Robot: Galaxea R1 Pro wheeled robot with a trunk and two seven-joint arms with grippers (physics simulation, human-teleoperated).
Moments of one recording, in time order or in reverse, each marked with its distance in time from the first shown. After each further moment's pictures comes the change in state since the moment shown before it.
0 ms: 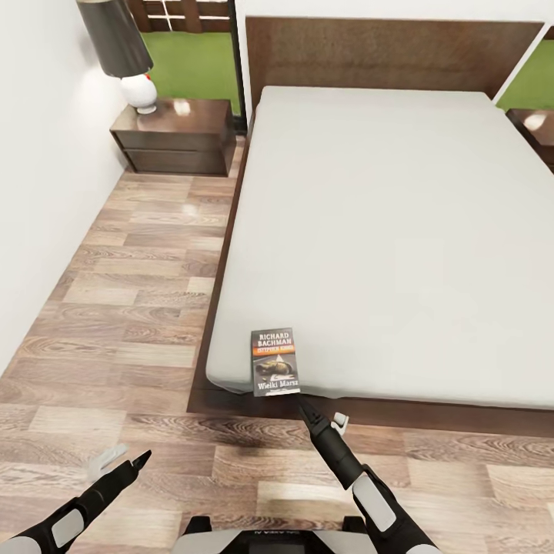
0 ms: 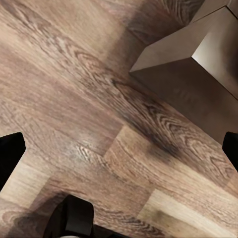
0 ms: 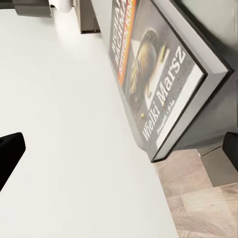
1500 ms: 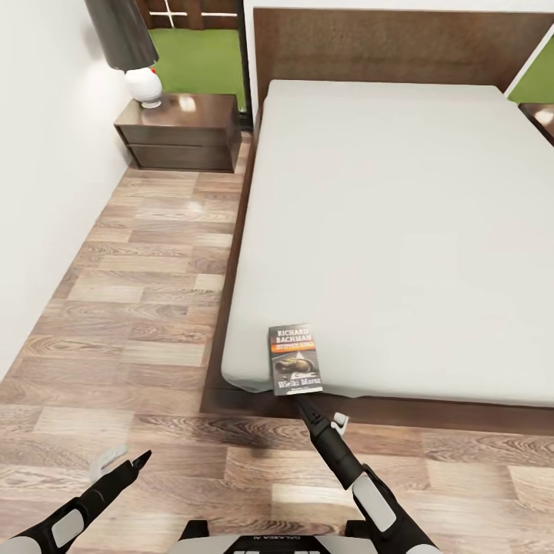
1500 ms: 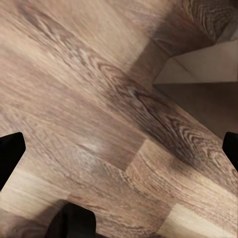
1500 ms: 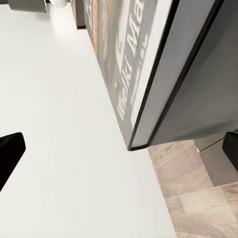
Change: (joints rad) left arm 0.000 0.000 0.001 0.000 0.000 0.002 0.000; right arm 0.000 0.000 0.000 0.000 0.000 0.002 0.000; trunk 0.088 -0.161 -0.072
